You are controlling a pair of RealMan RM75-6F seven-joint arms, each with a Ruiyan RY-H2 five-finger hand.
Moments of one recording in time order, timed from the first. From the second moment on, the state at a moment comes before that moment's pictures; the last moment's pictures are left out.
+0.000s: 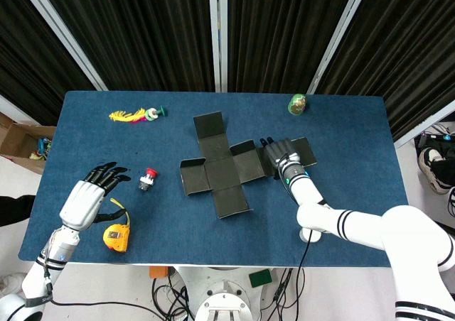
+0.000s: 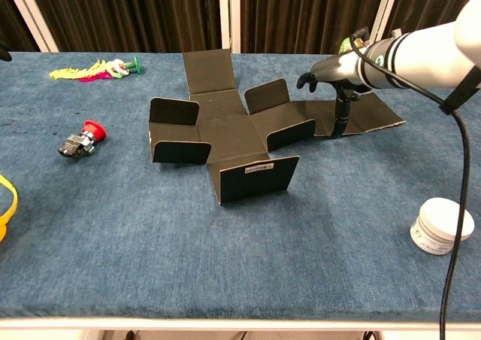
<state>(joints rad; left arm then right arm) -0.32 -1.28 -0.01 -1.53 1.66 1.42 -0.08 1.22 -1.58 0.05 -1.26 -0.23 0.68 -0.83</state>
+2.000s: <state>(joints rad) -0.63 -1.71 -0.22 -1.09 1.34 1.04 0.29 1.11 -1.69 0.04 -1.36 -0.49 1.08 -0.96</state>
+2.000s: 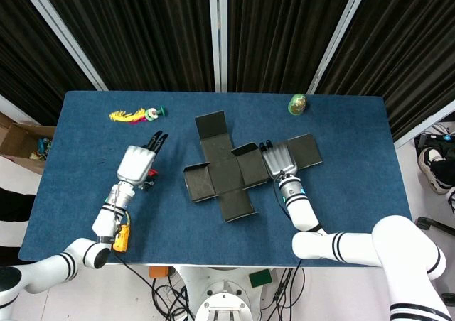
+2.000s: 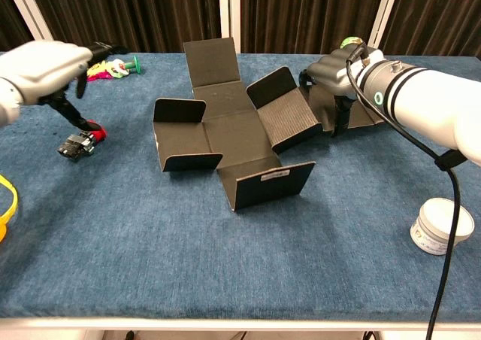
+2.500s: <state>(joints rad) -0.69 -1.81 -0.20 -1.00 1.34 1.02 0.25 1.09 -1.70 0.08 -1.34 -0.53 1.07 -0.99</state>
